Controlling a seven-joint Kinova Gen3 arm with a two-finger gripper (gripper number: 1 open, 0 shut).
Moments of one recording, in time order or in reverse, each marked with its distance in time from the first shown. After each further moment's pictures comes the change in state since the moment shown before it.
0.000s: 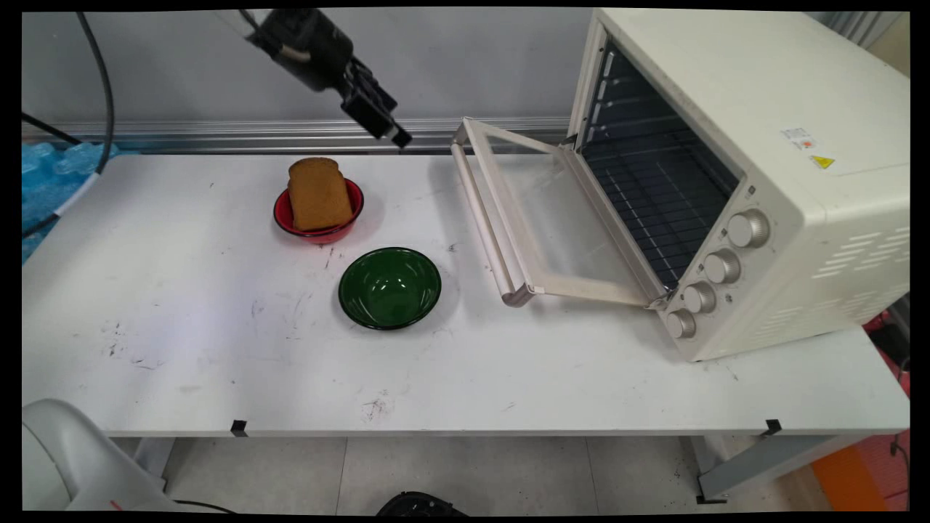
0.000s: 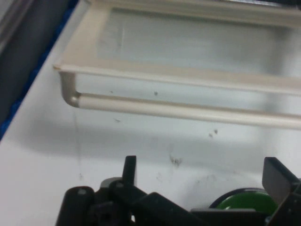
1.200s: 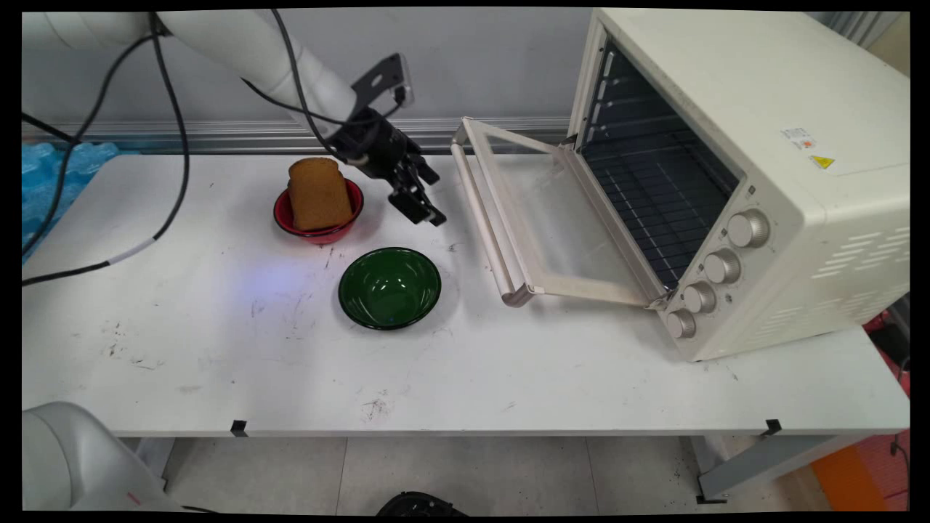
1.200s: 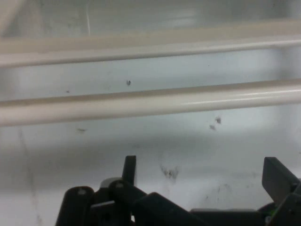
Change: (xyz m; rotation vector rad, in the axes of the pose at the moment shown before) arm -0.034 0.013 0.125 -0.042 -0.024 0.172
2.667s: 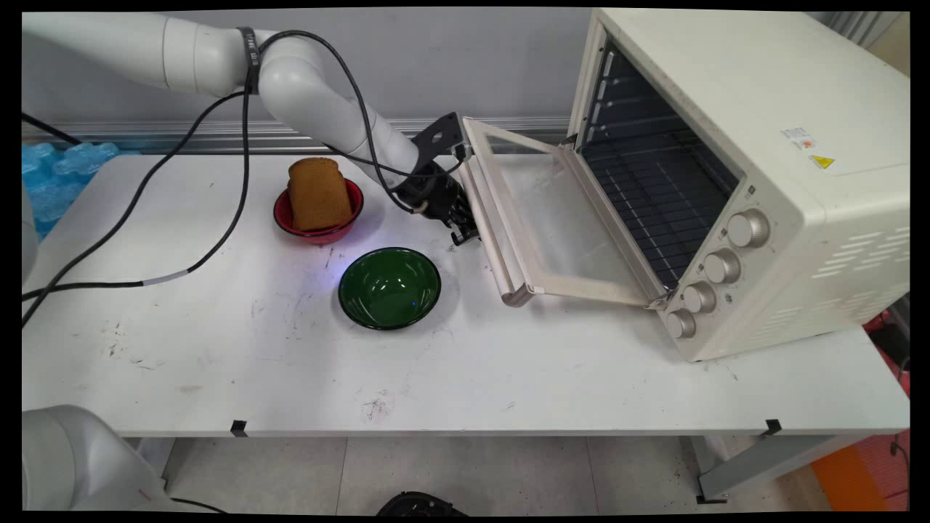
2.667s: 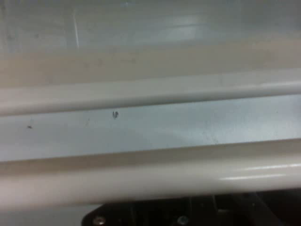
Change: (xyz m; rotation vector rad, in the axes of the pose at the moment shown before) arm 0.005 0.007 0.108 0.005 0.027 0.001
